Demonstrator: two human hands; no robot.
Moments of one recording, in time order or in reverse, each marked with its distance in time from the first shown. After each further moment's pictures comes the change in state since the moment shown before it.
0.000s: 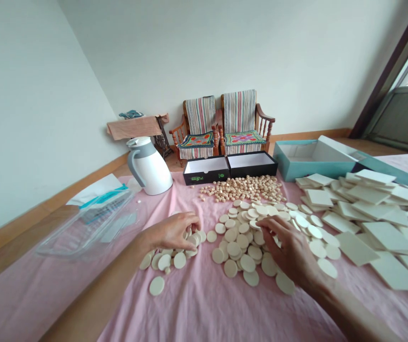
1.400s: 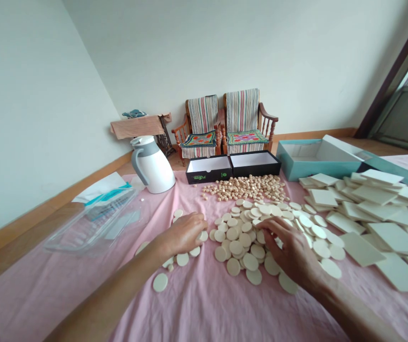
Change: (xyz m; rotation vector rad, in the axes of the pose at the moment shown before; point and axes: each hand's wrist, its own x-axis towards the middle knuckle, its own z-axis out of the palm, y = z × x) left_hand 0.006 0.009 0.026 0.287 0.086 -0.027; right_hand -0.002 -0.001 0.001 0.032 -0.067 0.010
